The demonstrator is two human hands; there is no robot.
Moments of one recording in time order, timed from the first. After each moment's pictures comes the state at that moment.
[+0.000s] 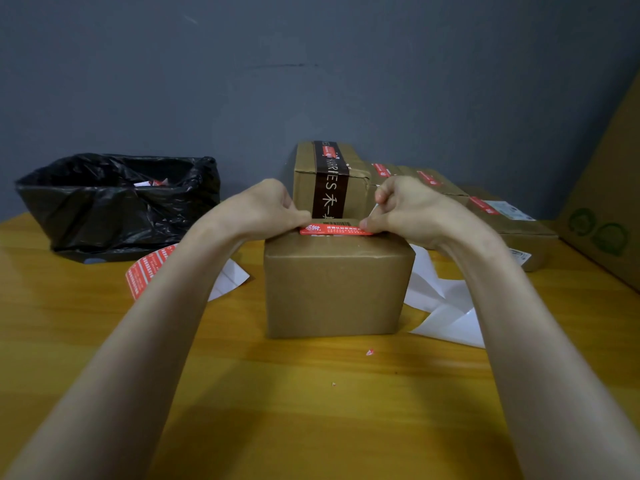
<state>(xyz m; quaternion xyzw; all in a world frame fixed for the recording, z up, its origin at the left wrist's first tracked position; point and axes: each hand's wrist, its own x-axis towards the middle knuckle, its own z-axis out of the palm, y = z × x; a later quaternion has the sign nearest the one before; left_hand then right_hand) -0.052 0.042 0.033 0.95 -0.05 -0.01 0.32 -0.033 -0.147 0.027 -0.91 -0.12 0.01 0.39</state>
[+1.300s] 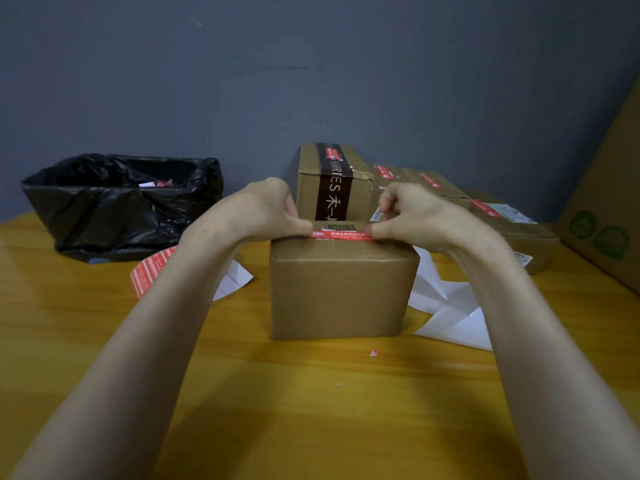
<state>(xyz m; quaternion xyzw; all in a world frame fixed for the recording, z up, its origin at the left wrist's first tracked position) -0.051 0.049 0.035 0.97 -0.07 0.01 0.24 -0.036 -0.149 0.027 -0.93 -0.13 -0.01 0.33</state>
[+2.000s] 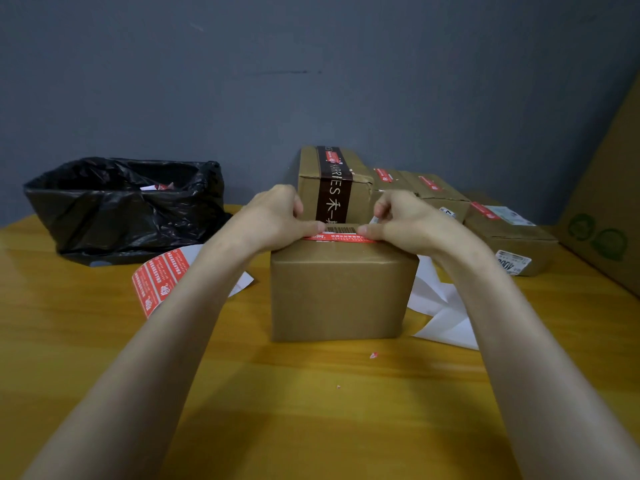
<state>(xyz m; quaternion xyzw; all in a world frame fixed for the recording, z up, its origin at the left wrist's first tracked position) -0.046 0.040 0.022 0.96 -0.03 0.07 0.28 -0.037 -0.140 0.024 -0.94 -0.09 -0.02 0.32</state>
